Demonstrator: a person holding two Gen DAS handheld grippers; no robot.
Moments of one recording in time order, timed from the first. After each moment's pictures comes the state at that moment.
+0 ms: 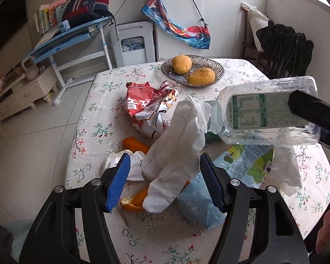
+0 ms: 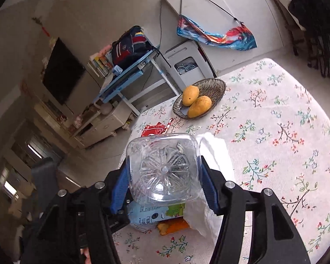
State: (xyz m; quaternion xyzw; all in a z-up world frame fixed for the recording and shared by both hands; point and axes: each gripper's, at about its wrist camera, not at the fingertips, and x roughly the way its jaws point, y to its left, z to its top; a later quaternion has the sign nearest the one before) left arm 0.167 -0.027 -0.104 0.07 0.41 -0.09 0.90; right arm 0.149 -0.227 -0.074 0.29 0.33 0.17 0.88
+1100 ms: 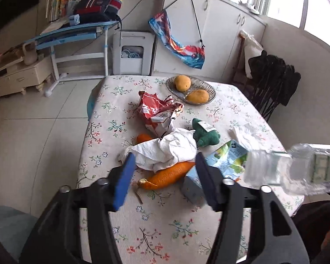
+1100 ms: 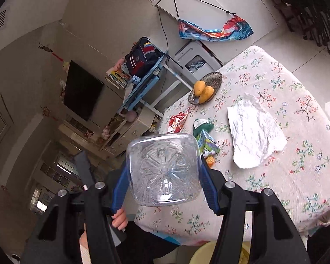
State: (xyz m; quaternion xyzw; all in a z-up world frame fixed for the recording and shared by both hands) left arm 0.129 0.031 -0.071 -0.01 0.39 -0.12 0.91; right arm 0.038 -0.267 -0.042 0.37 0.32 0.22 0.84
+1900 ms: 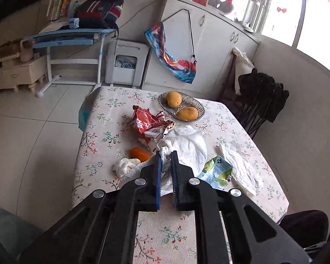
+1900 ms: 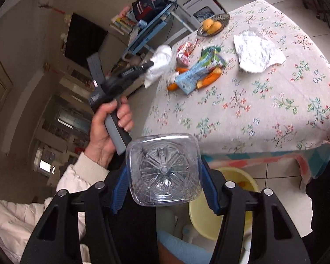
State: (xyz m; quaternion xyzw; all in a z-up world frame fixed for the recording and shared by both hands) left arm 0.104 0.056 -0.048 -0.09 0.34 -0.16 0.92; right arm -0.048 -0.209 -0.072 0.26 0.48 0.30 0.78
